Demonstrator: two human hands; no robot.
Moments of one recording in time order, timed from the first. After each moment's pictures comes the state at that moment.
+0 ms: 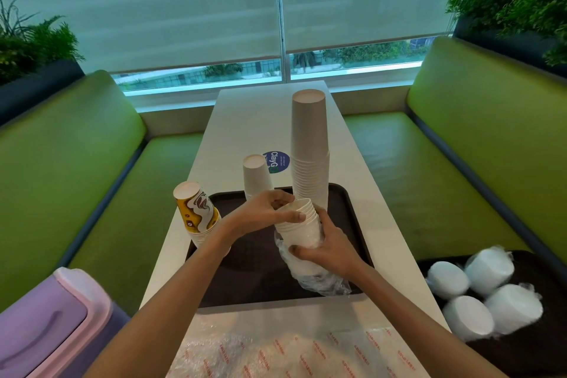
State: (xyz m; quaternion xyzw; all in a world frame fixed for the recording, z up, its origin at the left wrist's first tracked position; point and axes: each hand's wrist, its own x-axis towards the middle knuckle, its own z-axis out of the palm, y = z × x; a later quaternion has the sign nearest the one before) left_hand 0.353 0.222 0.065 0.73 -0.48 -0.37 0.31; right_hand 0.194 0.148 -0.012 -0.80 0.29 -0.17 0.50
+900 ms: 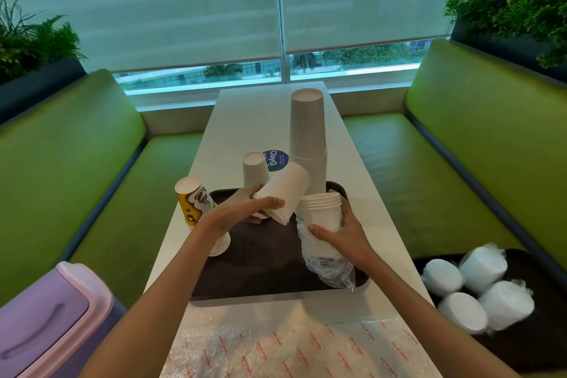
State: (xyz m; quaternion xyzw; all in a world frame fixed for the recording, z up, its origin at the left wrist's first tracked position) left_hand 0.365 0.246 0.072 0.72 -0.38 -0.42 0.39; right_hand 0.176 0.132 -0.013 -0.72 0.33 -0.27 0.55
